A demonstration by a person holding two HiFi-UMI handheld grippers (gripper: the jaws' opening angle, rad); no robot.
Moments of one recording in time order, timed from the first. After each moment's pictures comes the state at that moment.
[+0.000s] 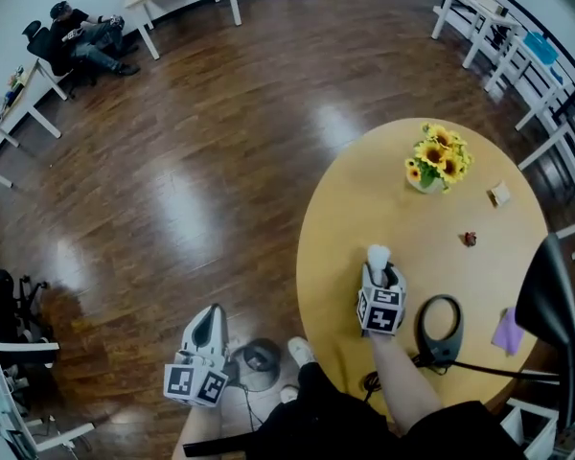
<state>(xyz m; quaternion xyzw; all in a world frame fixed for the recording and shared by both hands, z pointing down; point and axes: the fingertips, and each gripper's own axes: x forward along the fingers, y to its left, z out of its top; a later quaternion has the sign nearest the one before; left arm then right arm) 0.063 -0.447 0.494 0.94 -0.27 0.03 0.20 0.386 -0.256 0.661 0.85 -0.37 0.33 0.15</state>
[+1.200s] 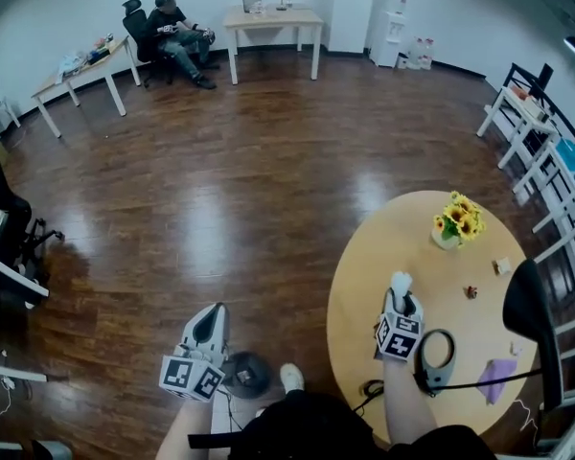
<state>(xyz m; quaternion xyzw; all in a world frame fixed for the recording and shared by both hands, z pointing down) -0.057 -0.408 0.427 0.92 -0.34 -0.08 0.15 0.350 -0.253 0.557 0.86 -0.44 0.22 0.14</state>
